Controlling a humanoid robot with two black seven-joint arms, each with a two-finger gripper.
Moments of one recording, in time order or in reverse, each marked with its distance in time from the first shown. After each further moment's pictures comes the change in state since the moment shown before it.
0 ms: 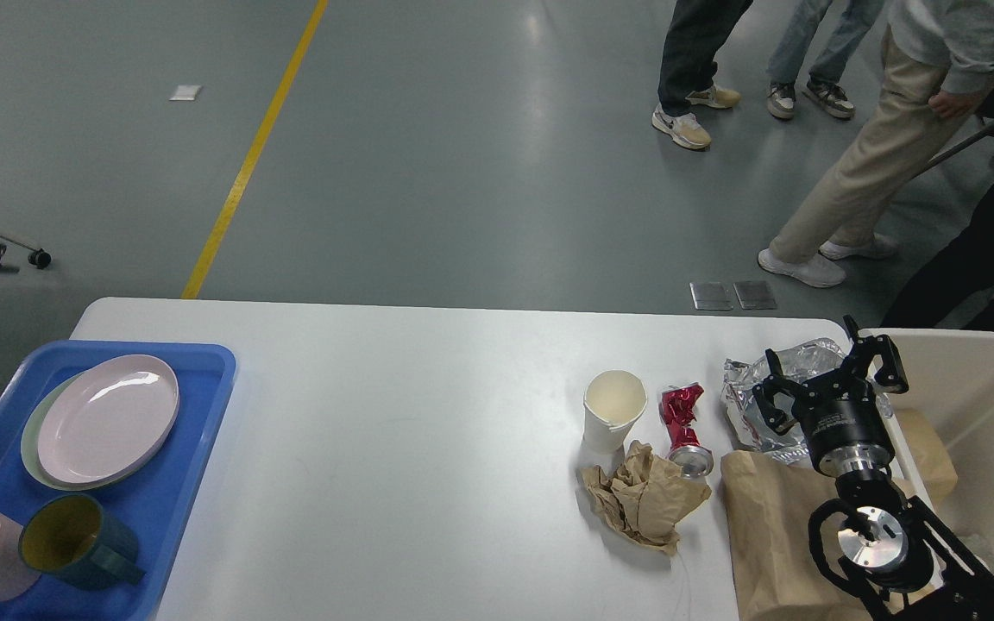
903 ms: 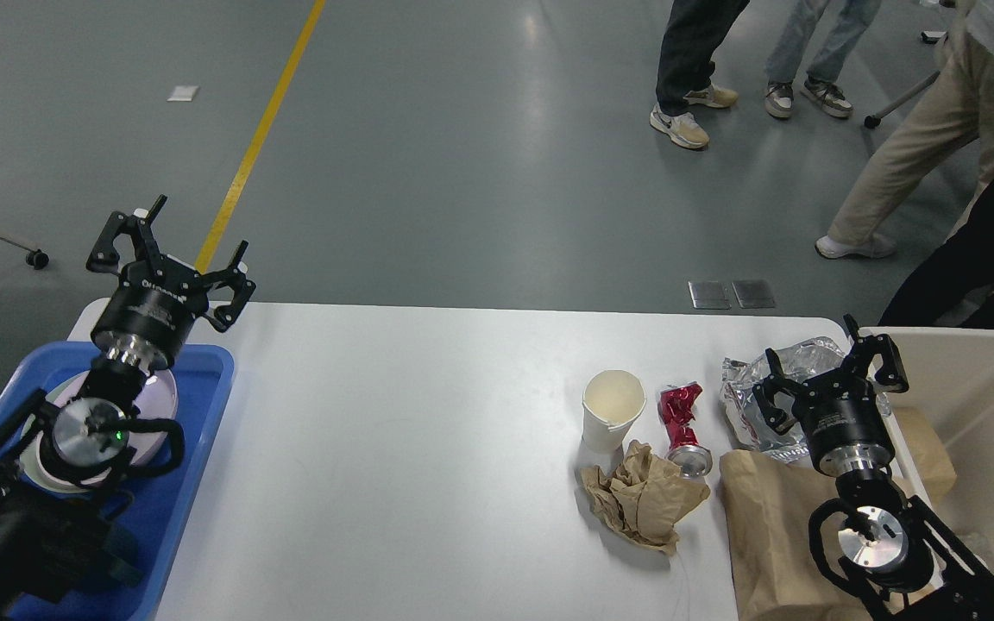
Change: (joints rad) left arm 1.044 -0.602 -2.159 -0.256 0.547 -0.058 -0.241; right arm 0.000 0.000 0.000 0.000 0.000 0.000 0.000
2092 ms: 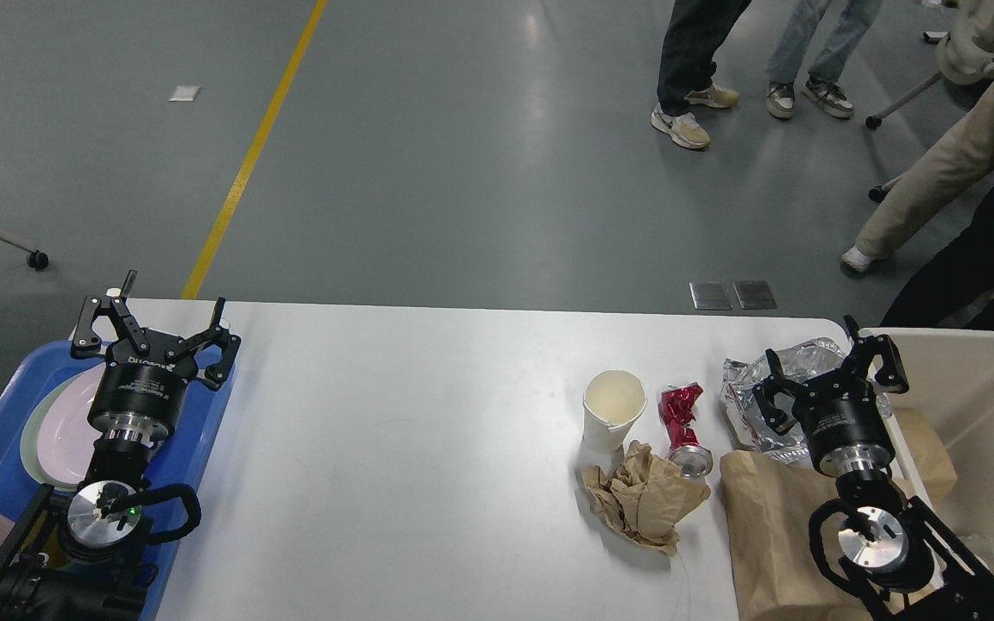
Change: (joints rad) left arm 0.128 -0.152 -0.261 -0.004 0.120 -0.083 0.025; right arm 0.000 0.000 0.000 0.000 0.000 0.000 0.000
